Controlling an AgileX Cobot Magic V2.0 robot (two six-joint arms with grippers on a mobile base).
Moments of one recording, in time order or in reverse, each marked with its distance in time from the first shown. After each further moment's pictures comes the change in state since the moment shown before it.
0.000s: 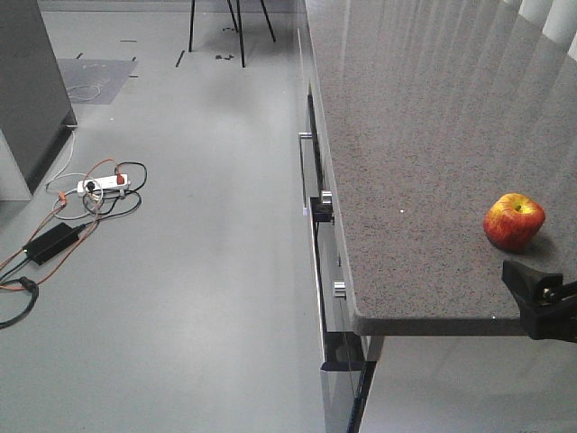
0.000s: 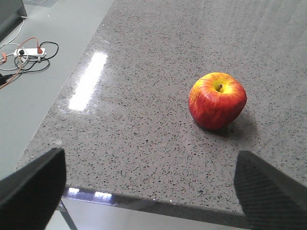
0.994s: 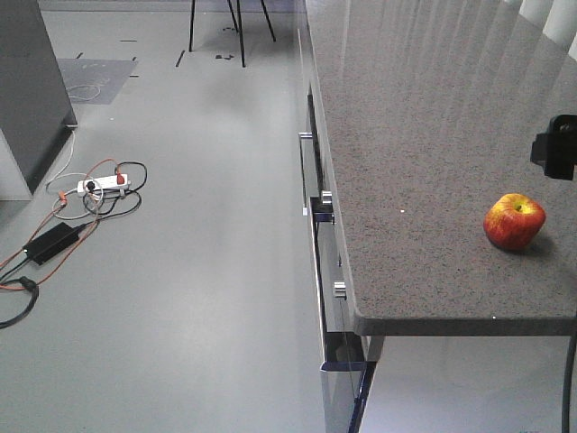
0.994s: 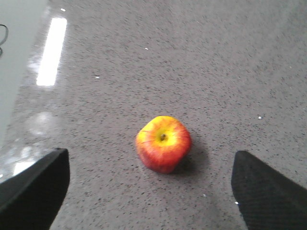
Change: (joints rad) left arm 0.000 0.000 0.000 0.000 0.000 0.000; right arm -0.164 0.496 -0.656 0.004 0.379 0.051
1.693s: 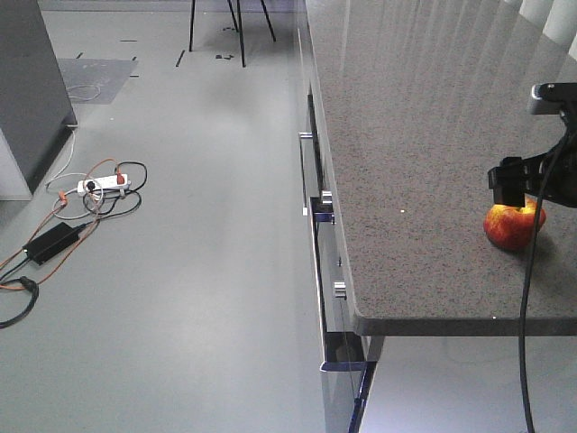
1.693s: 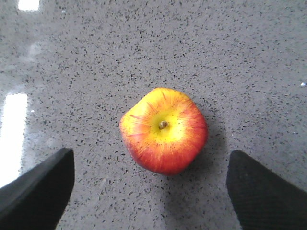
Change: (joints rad) left arm 0.000 0.000 0.000 0.000 0.000 0.000; right arm -0.012 0.320 -0.096 0.021 0.041 -0.075
